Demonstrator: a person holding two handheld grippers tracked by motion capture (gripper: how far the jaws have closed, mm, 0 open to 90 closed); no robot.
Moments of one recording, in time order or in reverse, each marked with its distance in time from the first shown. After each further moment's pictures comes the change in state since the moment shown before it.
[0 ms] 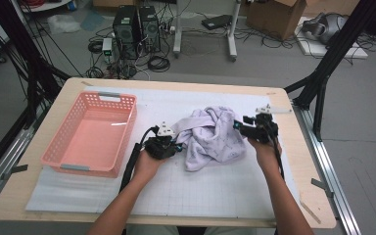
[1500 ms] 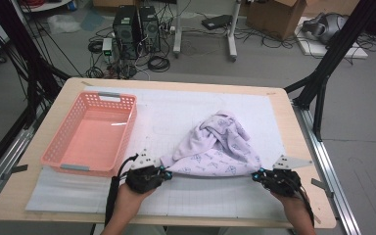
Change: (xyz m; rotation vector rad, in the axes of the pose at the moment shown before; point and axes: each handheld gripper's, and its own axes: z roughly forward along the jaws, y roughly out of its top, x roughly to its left) left arm -0.064 -0.059 -0.078 -0.080 -0.093 -0.052; right arm 0.011 -0.106 -0.083 0.112 0.153 -0.132
